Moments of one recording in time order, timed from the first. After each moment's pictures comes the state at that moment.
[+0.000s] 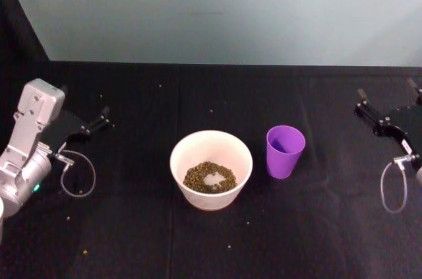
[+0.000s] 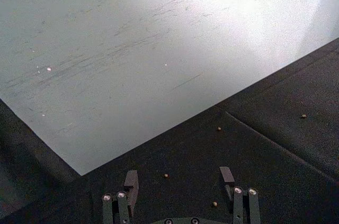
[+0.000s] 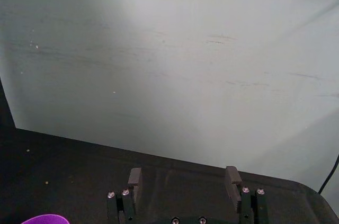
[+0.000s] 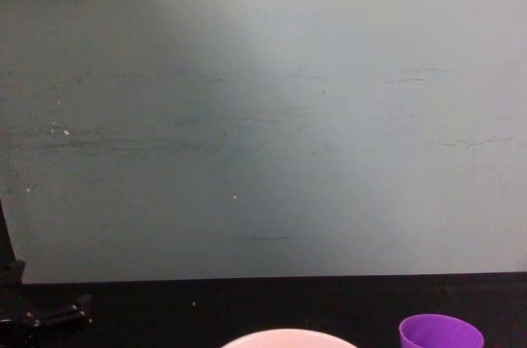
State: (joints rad) left arm -0.20 0.60 0.45 -1.41 -0.25 -0.12 0.03; right arm -0.09 0.42 -0.08 -1.75 0.25 -0.03 0.03
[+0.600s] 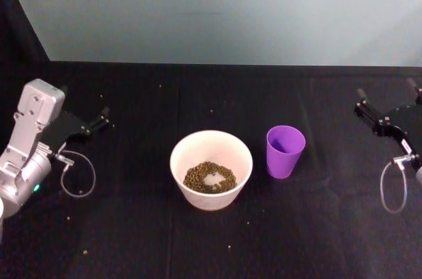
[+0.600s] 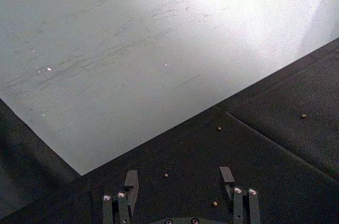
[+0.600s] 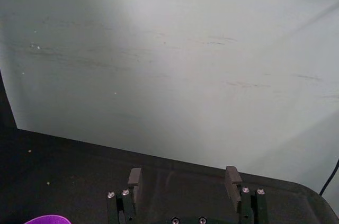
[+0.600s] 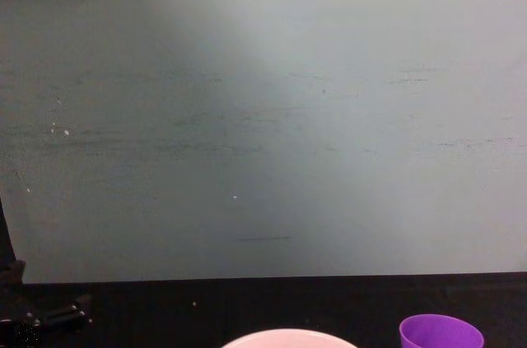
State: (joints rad) left arm -0.20 0.60 0.45 -1.41 -0.25 -0.12 0.03; right arm -0.09 0.42 -0.08 -1.75 0.25 -0.03 0.03
